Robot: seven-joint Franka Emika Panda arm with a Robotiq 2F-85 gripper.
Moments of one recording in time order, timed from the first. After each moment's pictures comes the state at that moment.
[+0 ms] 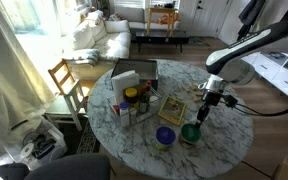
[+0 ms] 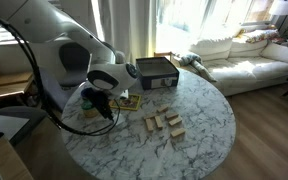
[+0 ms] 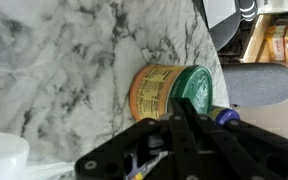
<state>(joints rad) -0.20 0.41 -0.06 -2.08 0.69 1.94 -0.87</state>
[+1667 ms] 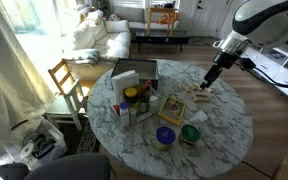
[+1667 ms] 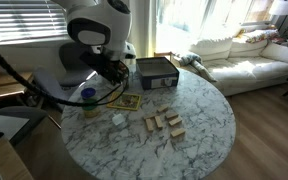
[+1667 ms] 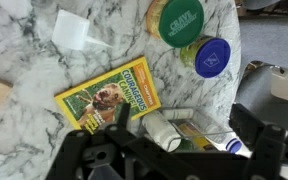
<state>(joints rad) -0.20 0.09 -0.08 -2.07 0.53 2.05 -0.71</state>
